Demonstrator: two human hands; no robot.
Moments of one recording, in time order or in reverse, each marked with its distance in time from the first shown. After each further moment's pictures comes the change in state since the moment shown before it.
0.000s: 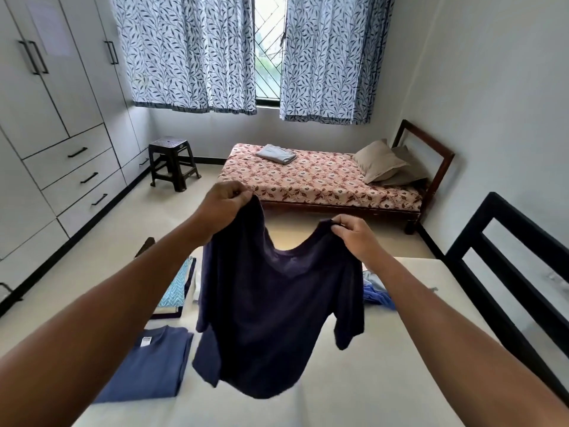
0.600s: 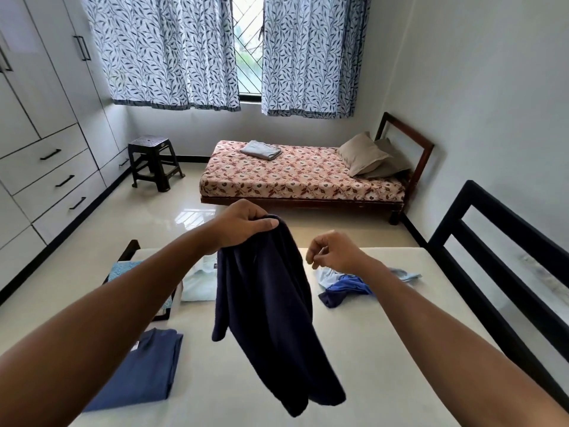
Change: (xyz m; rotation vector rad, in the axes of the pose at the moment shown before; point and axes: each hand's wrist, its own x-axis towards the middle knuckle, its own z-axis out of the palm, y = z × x) left_hand -0.019 0.020 0.043 0.182 -0.459 0.053; right_hand -0.026 0.023 0.003 -0.276 -0.288 -0.107
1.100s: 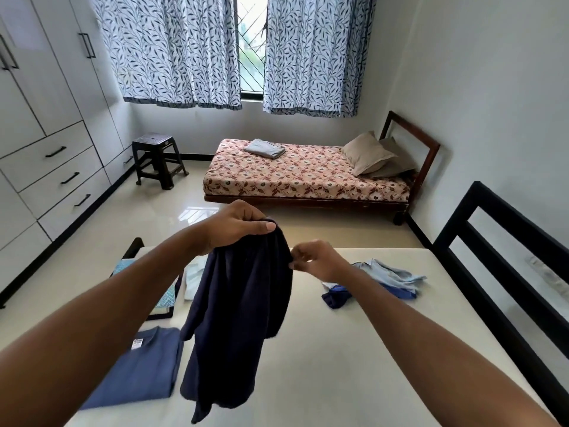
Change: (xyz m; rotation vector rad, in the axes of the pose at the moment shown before) left_hand -0.009 -0.005 -0.016 -0.106 -0.116 0.035; right_hand 0.016 -0.006 0.041 -0.023 -0.034 -0.085
